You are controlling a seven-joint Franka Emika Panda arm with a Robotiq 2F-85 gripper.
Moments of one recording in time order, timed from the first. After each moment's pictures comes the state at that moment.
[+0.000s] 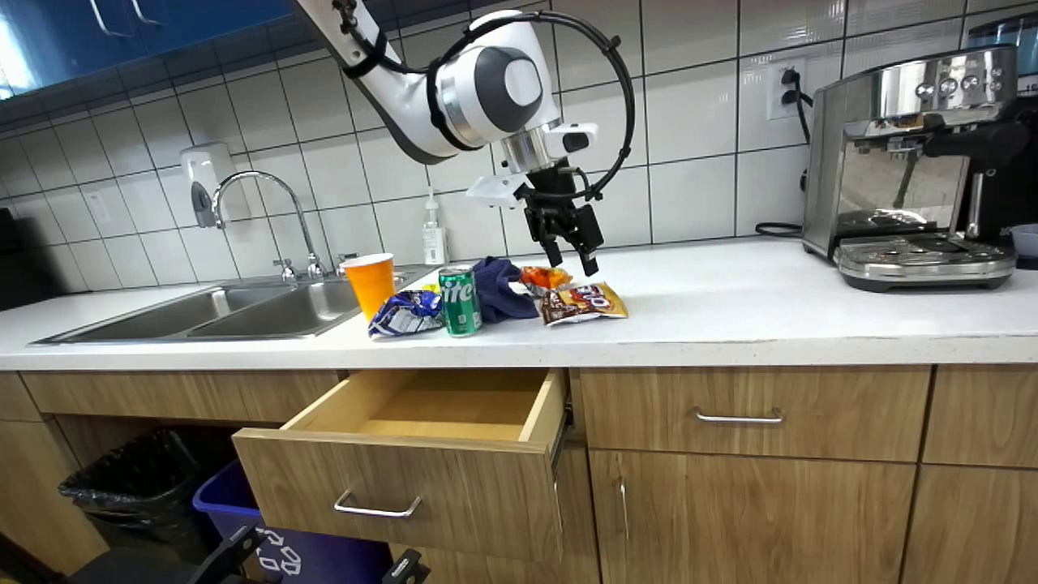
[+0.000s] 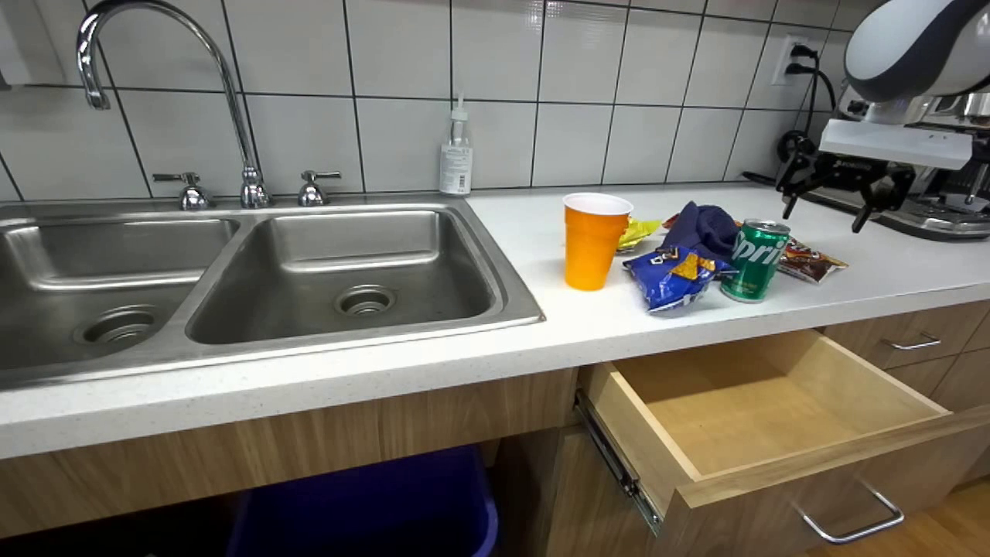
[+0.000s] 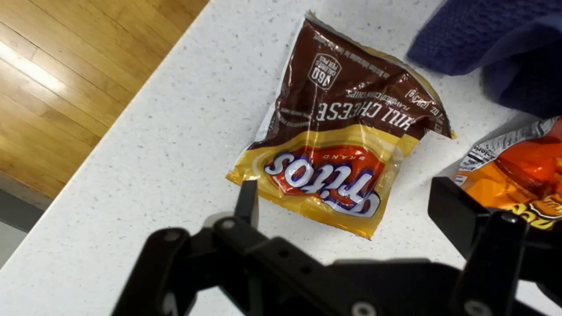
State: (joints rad) arm -0.14 0.32 -0.16 -2.04 -0.08 2.59 0.45
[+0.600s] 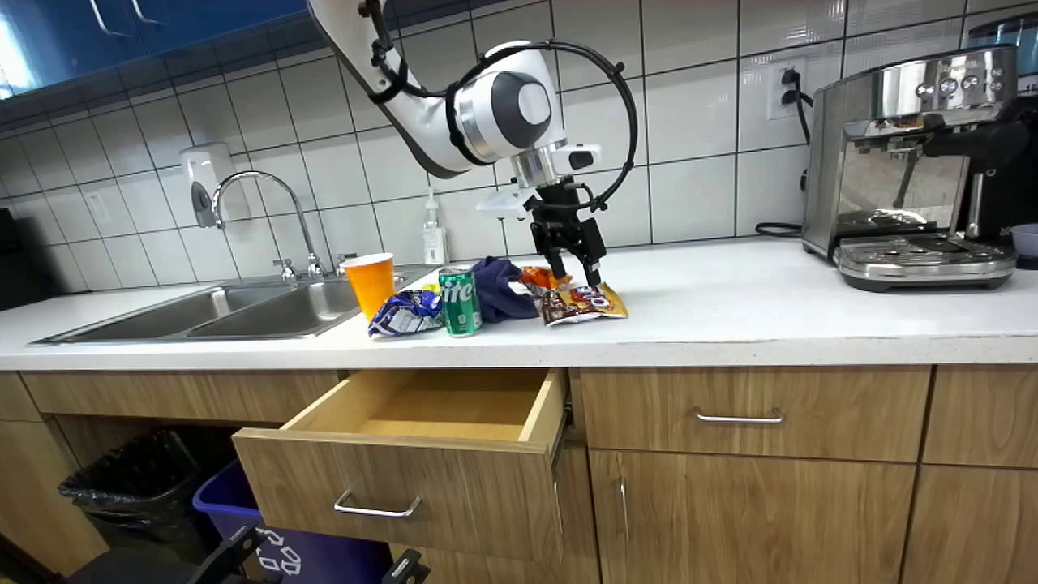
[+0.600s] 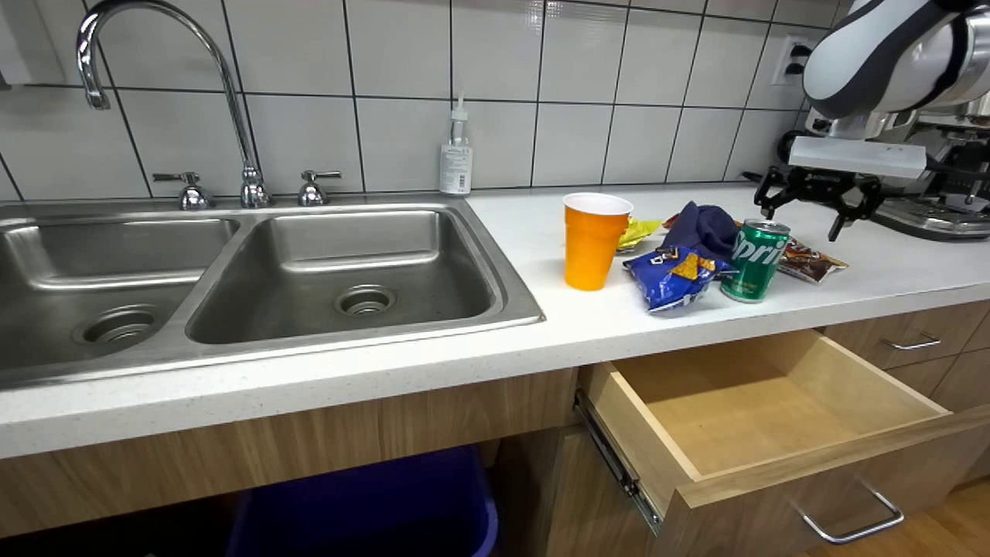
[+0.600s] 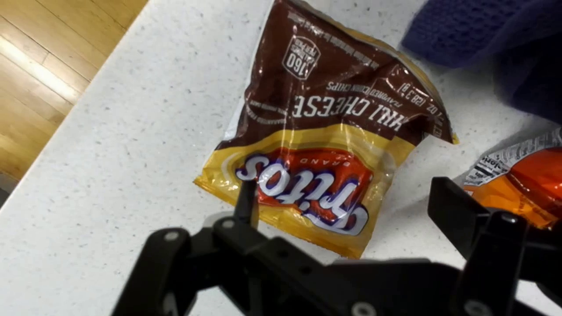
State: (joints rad) arm -0.11 0.46 -0.17 -1.89 -0.07 2.51 0.45
